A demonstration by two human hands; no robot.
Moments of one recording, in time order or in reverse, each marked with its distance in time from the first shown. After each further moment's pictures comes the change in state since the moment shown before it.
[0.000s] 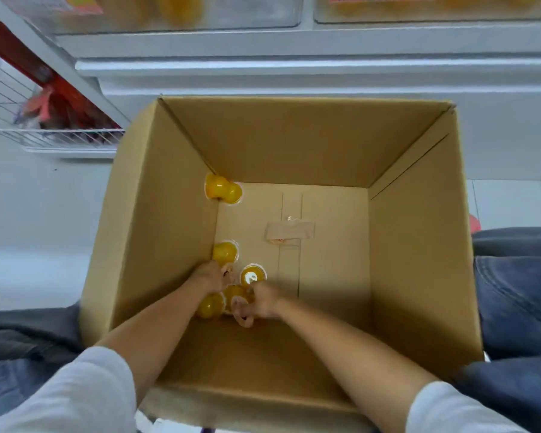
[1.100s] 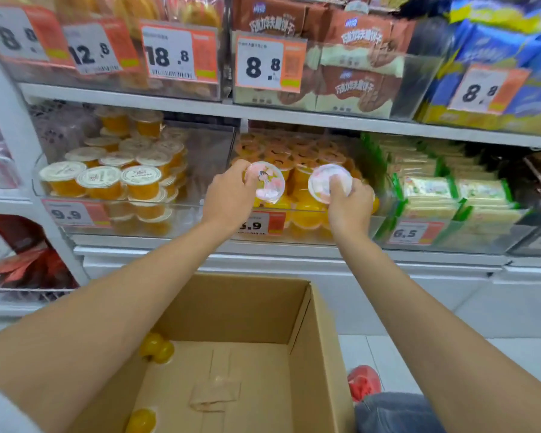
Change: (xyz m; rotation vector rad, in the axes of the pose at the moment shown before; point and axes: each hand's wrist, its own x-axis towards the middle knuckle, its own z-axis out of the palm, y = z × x) left_hand -0.285 0.279 -0.310 -0.546 1.187 0.923; right_hand -0.341 -0.079 -0.377 0.568 1.652 -0.506
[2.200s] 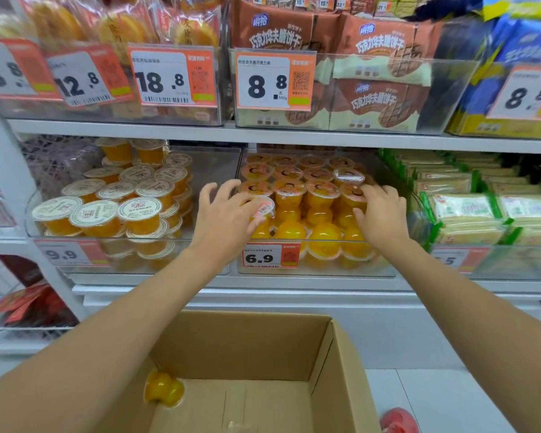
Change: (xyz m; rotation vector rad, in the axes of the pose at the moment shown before) left_hand 0.033 -0.042 0.005 0.695 0.009 0.492; right_hand 0.098 0.044 0.006 -0.905 -0.133 -0.498
